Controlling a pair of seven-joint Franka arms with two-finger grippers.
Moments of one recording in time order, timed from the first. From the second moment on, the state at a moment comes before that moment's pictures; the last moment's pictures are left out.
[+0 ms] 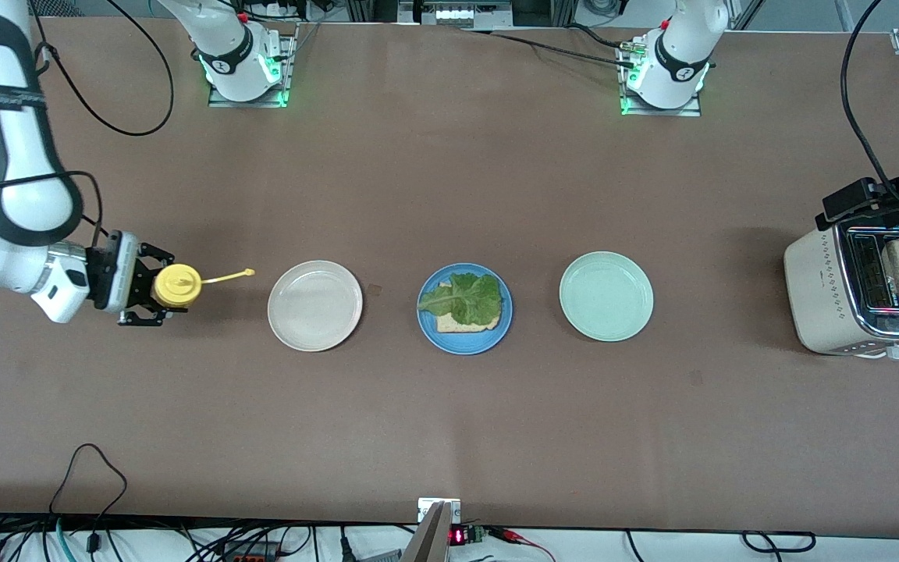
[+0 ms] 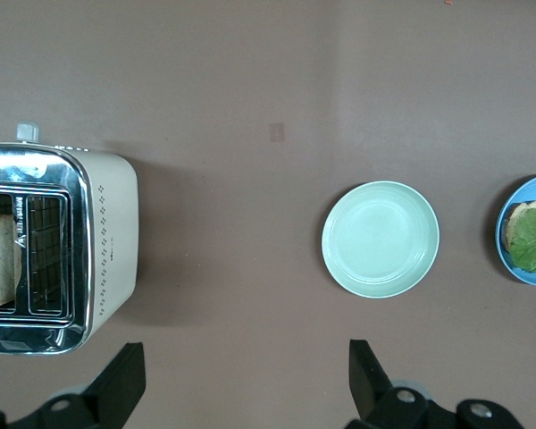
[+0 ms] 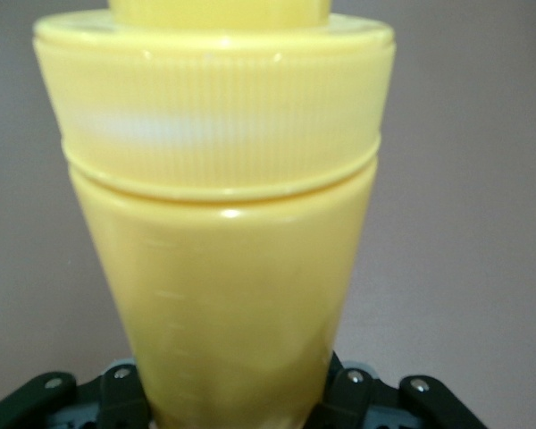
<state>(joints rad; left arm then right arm) 0.14 0.10 -0.09 -1.49 -0.04 1.57 -0.02 -0.08 0.37 0.04 -1.80 0.49 2.04 -1.77</state>
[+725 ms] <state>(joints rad) 0.14 0.10 -0.10 -1.49 -0.04 1.58 -0.02 0.21 0.36 0.07 -1.81 0.15 2.14 -1.26</state>
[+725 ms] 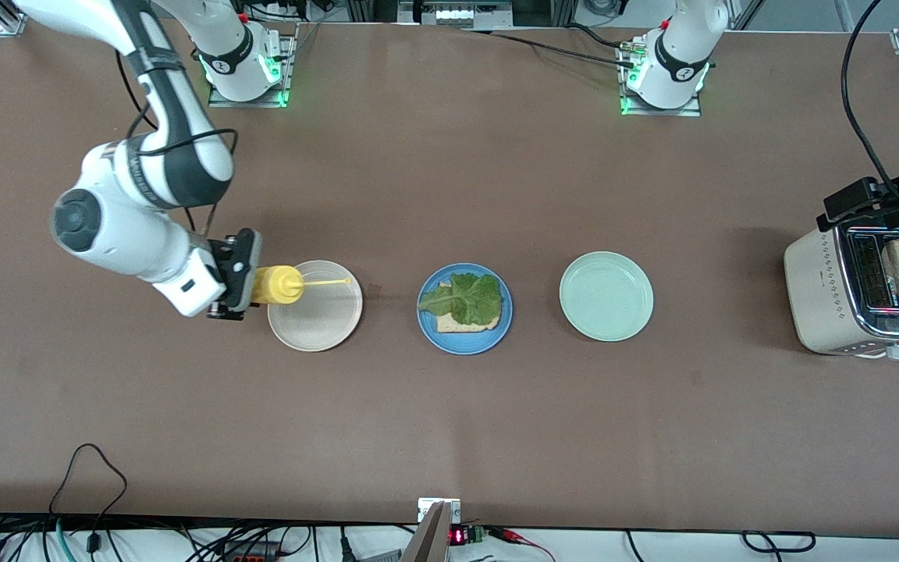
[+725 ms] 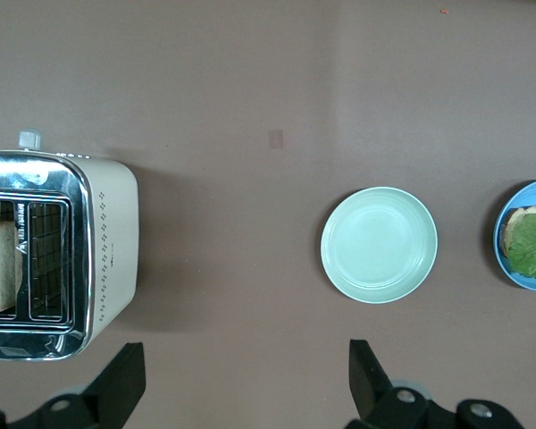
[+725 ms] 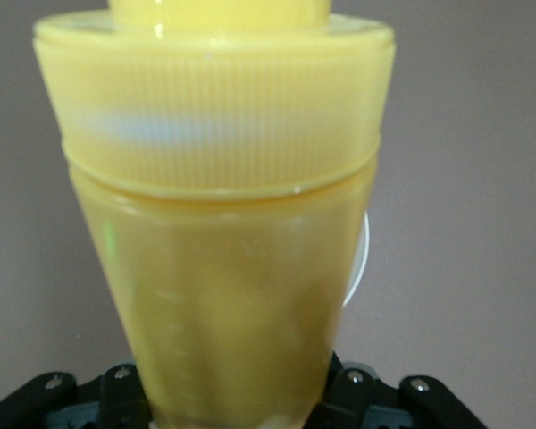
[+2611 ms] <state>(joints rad) 0.22 0.11 -0.09 -1.51 -0.04 1.58 0.07 0.55 0.59 0.01 -1.60 -0.15 2.20 -0.65</state>
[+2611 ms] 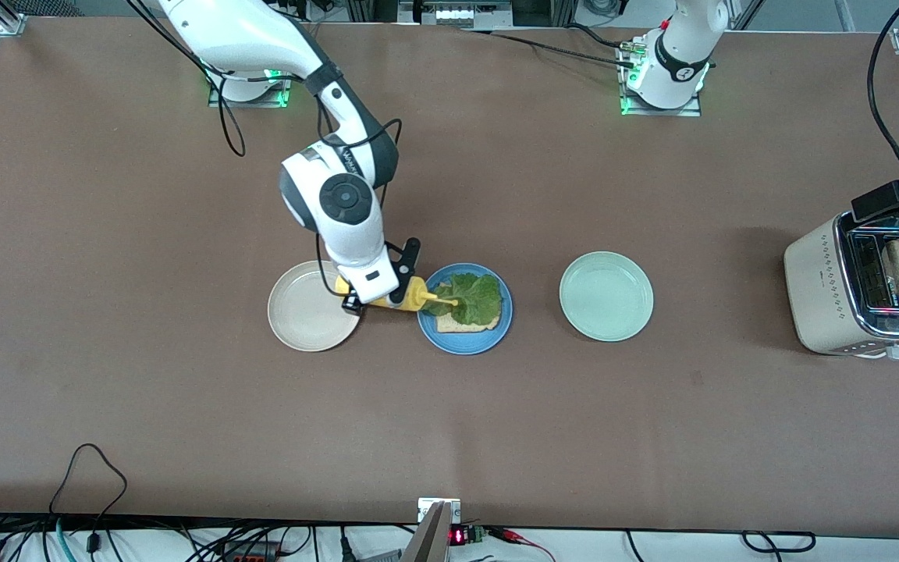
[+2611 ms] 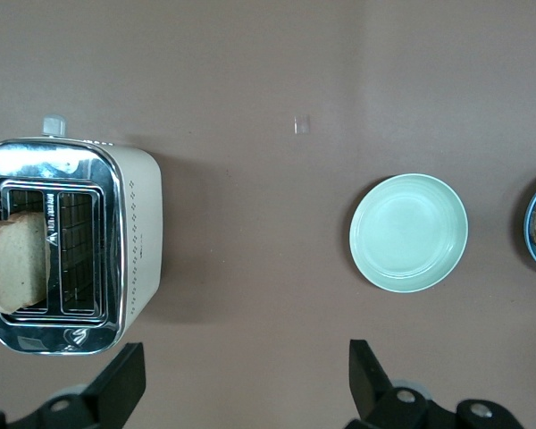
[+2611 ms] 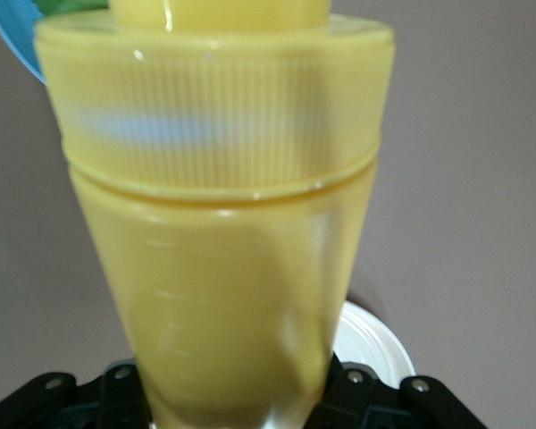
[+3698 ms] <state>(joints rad) 0.21 0.07 -0.19 -1.56 -0.06 1.59 -0.07 -0.12 0.25 0.19 -1.78 0.13 1.87 -1.52</state>
